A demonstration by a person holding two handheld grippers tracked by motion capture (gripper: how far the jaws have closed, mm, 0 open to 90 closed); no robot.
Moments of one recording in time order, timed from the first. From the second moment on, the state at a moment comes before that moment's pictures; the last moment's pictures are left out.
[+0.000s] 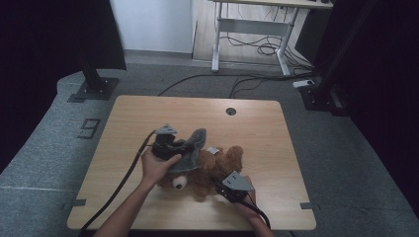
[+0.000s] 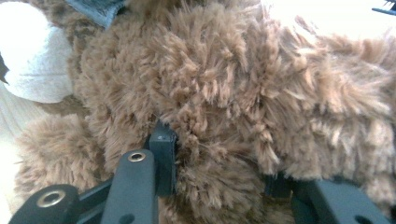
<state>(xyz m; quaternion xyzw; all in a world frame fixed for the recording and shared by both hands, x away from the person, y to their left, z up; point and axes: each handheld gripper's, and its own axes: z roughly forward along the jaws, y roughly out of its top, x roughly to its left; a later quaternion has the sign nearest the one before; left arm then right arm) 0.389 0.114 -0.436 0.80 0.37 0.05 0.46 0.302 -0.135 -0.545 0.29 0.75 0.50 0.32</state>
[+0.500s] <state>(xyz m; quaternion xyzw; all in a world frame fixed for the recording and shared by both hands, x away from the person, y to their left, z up) 0.378 0.111 -0.466 0.81 0.38 0.04 0.44 0.304 -0.150 -0.537 0.30 0.76 0.52 0.25</state>
